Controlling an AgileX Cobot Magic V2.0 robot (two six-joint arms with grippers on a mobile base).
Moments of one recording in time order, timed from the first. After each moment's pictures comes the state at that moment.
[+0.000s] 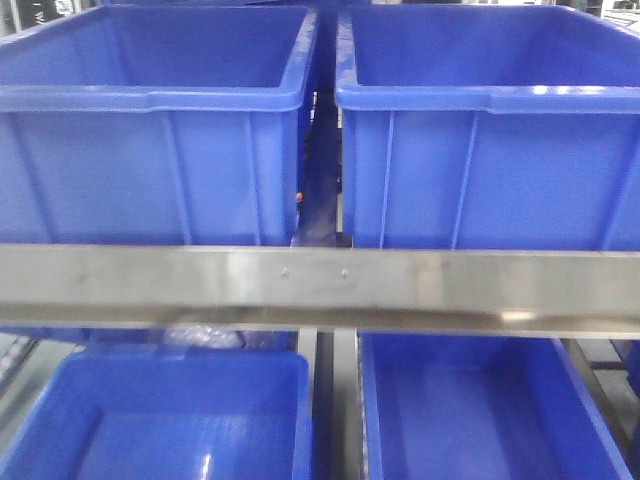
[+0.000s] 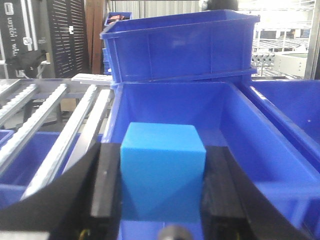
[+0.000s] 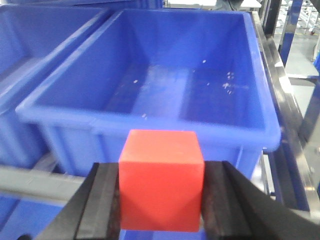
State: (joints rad) left arm -0.13 0.31 -0.45 0.01 0.14 -0.04; right arm 0.17 0.31 -0.39 0.01 0.26 0.07
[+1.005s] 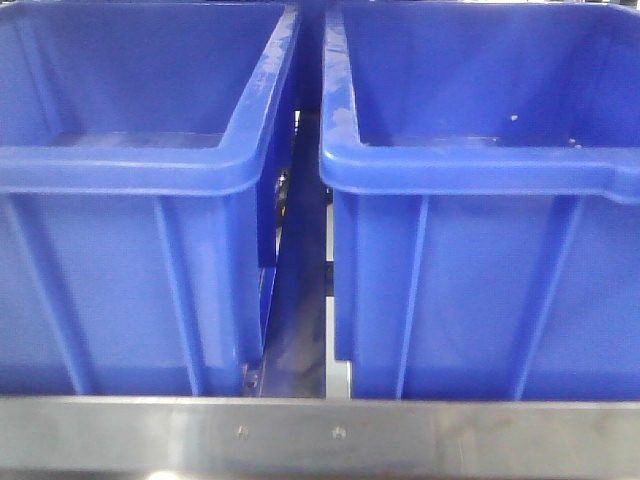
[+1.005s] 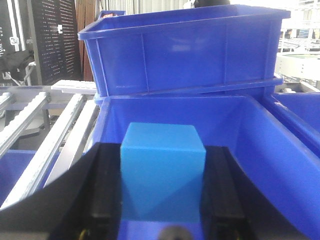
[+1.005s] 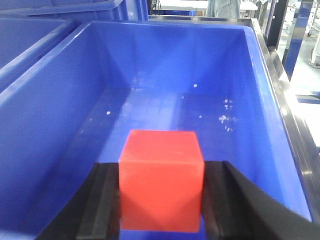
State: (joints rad) left arm -0.13 0.31 -0.45 0.01 0.14 -0.04; right arm 0.17 0.31 -0.39 0.01 0.26 0.07
